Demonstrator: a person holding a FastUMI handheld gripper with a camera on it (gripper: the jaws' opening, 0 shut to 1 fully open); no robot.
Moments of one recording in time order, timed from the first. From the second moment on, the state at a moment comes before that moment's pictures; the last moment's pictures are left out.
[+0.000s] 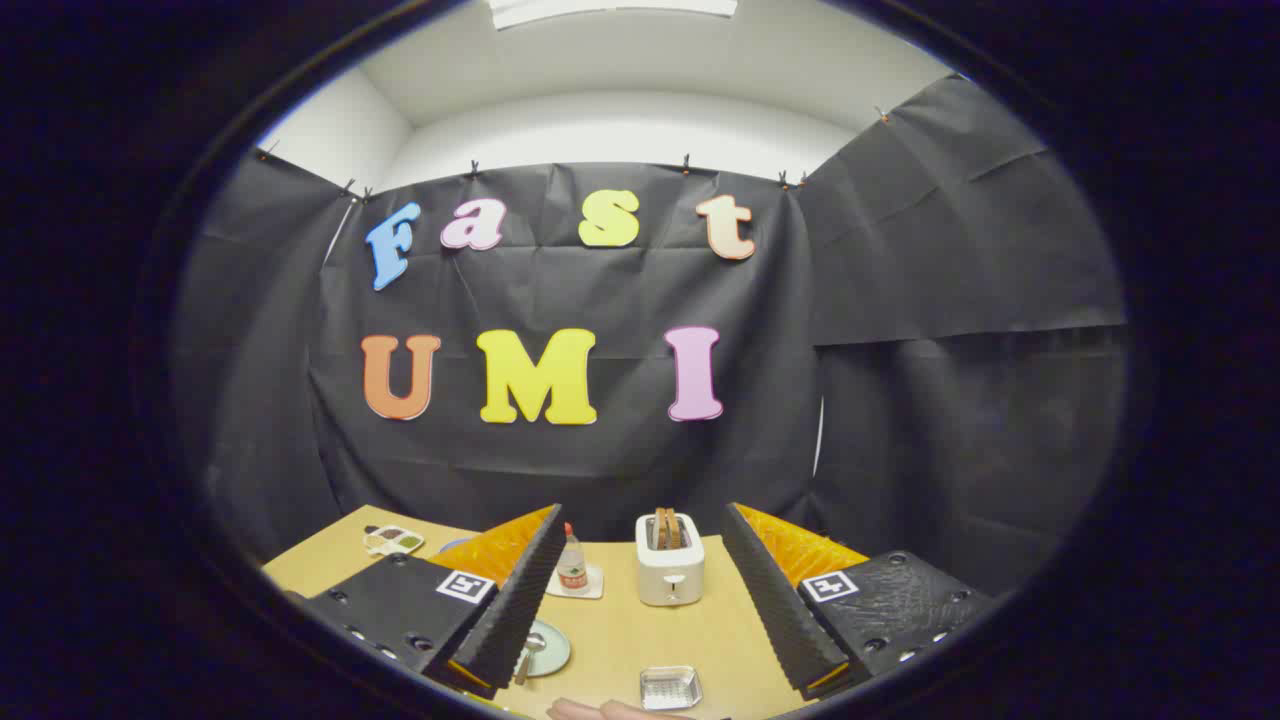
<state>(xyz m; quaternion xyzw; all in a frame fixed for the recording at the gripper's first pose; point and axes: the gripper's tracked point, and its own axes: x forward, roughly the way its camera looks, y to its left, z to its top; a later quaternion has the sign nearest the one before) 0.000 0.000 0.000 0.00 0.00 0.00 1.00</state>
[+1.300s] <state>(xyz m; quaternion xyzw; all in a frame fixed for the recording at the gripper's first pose) 0.063 0.087 -0.220 -0.02 0.22 0.03 0.97</state>
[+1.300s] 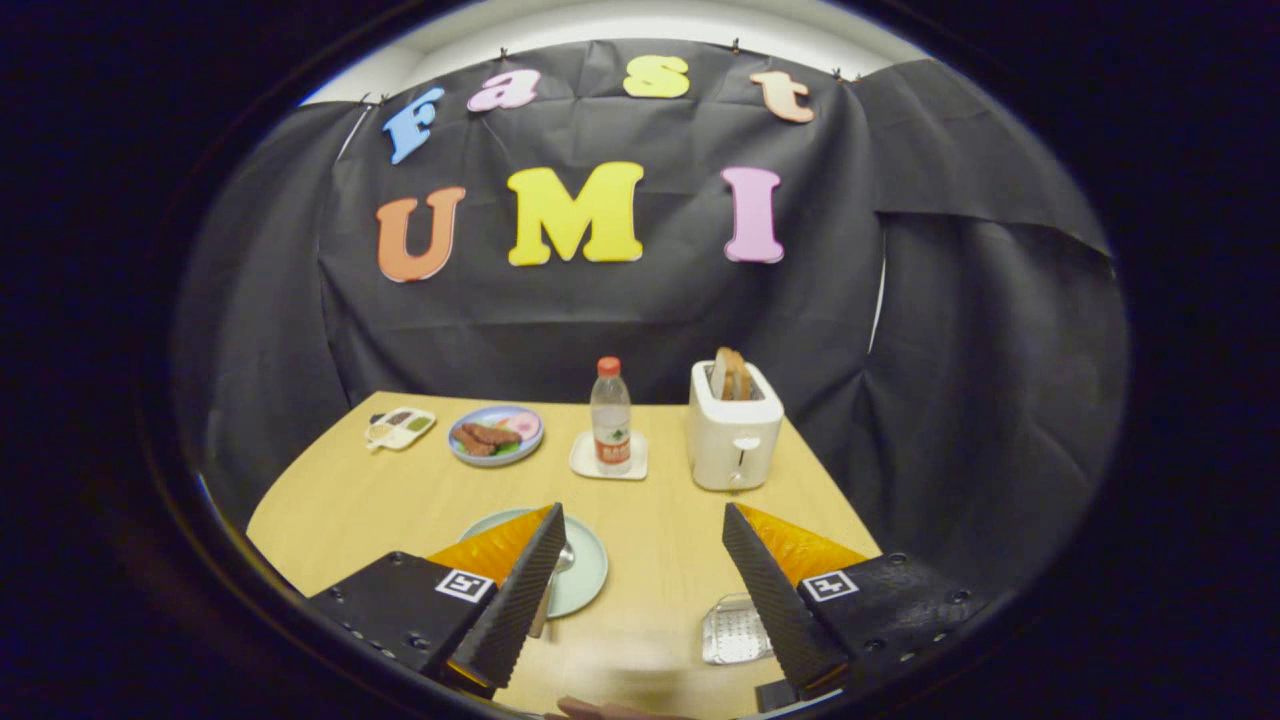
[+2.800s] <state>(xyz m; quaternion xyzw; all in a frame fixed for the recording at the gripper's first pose) 0.091 0.171 -0.420 -0.02 0.46 0.04 0.89</state>
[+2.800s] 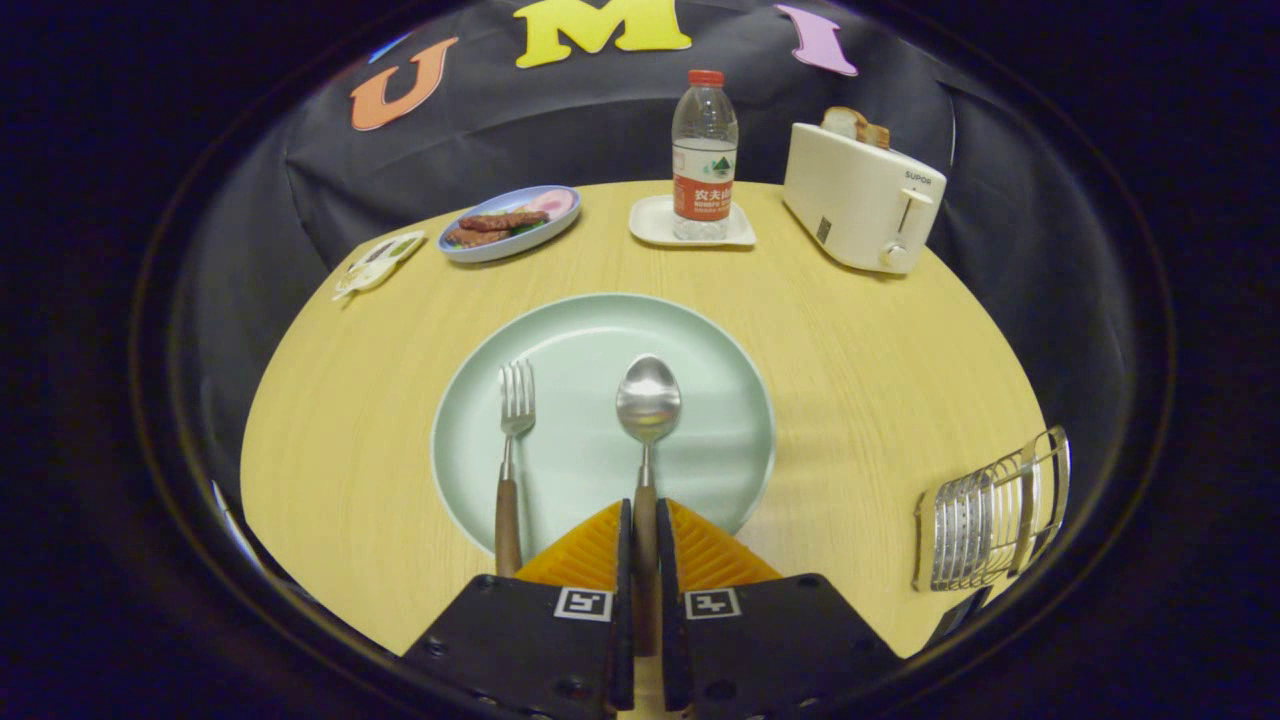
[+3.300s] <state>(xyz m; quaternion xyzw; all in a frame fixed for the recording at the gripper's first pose) 0.056 0.116 -0.360 -0.04 0.45 0.09 0.89</state>
